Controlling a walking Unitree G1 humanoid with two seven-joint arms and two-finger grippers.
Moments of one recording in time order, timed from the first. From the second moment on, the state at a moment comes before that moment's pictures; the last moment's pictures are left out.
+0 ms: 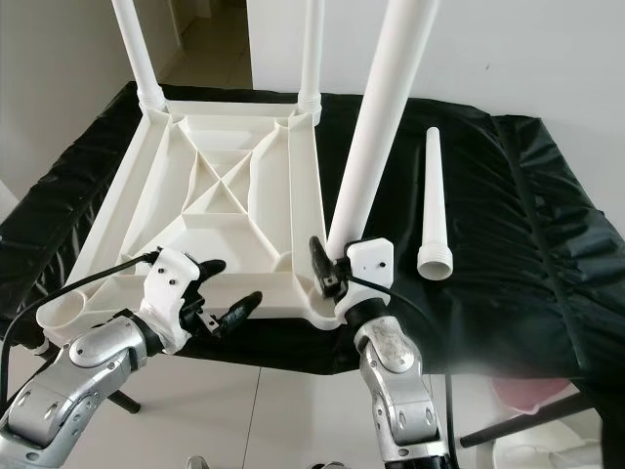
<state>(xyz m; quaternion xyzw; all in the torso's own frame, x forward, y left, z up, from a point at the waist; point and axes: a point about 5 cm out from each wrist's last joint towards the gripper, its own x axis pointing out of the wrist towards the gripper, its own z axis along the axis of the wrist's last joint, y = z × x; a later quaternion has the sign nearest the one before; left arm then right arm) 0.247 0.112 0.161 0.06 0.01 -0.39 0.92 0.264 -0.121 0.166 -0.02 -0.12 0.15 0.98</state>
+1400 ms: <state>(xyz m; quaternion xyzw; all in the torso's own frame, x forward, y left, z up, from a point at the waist) 0.228 0.106 0.160 0.02 0.05 -0.41 0.91 0.261 -0.127 0.143 -0.01 -0.09 0.28 0.96</state>
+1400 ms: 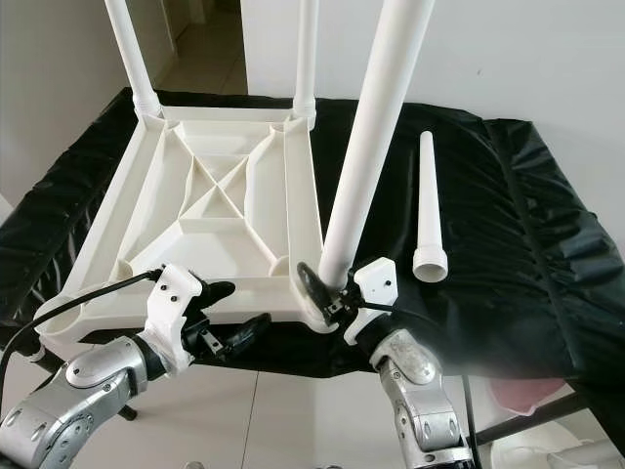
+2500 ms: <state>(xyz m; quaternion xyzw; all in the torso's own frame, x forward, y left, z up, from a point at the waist) 0.230 0.105 0.162 0.02 0.05 -0.41 0.91 0.288 -0.120 0.152 0.04 -0.09 -0.02 0.99</state>
